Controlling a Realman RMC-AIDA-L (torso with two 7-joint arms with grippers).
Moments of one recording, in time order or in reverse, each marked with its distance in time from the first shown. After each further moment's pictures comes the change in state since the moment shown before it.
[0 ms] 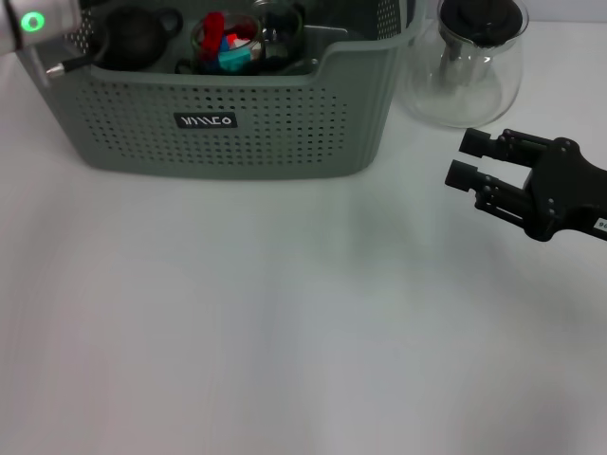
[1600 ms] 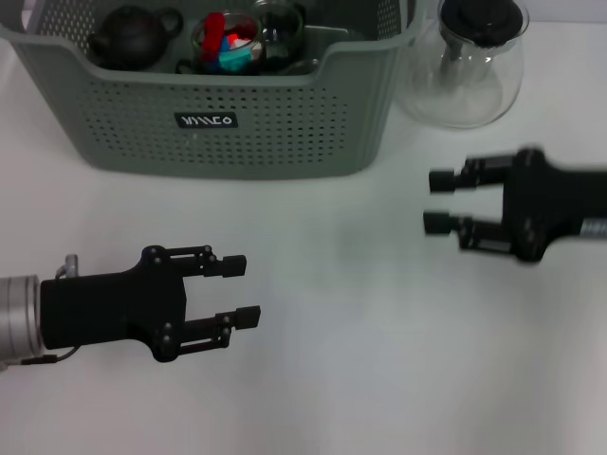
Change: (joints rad) left arm 0.306 -0.078 -0.168 -0.104 0.406 0.577 0.747; right arm 0.069 0.000 -0.131 -0.246 -0.174 -0.043 0.156
